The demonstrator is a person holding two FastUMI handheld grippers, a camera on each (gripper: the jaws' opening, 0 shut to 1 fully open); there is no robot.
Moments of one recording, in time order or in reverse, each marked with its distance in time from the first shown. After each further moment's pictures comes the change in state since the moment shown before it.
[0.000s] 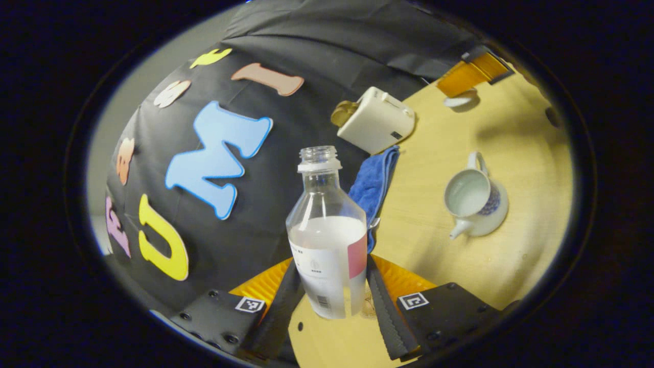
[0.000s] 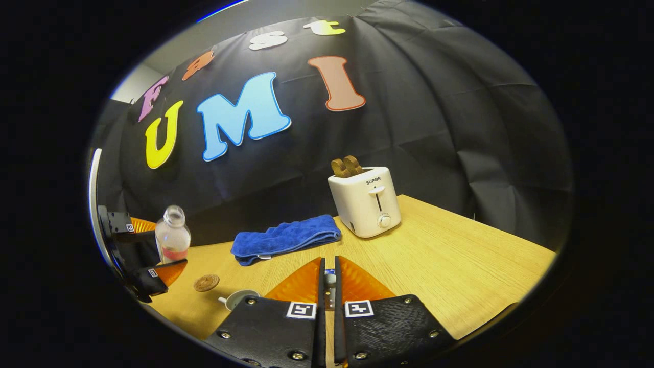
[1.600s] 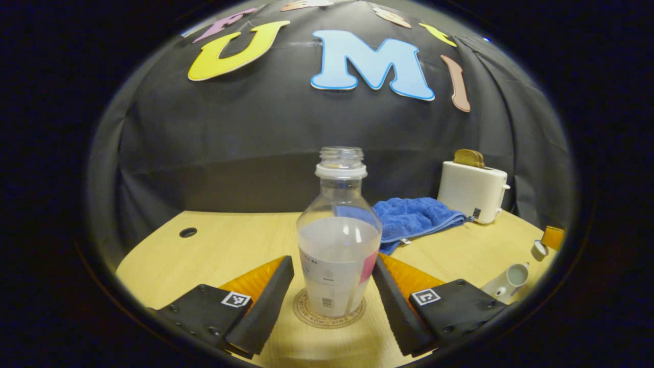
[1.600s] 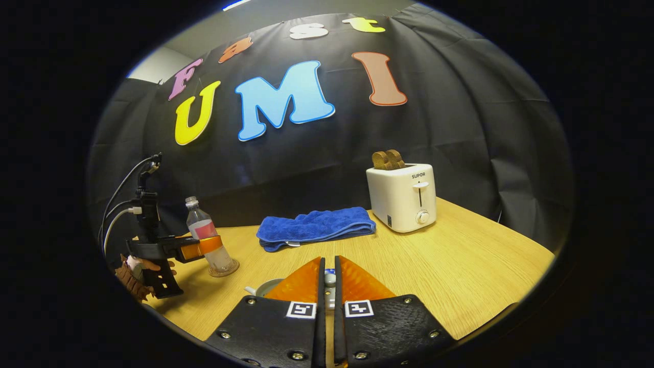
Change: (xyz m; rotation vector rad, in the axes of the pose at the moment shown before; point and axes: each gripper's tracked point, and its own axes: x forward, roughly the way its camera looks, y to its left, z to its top) left arm 0.058 0.019 -0.117 -1.016 0.086 0.014; right arm 0.001 0.060 -0.023 -0.105 0.025 0.133
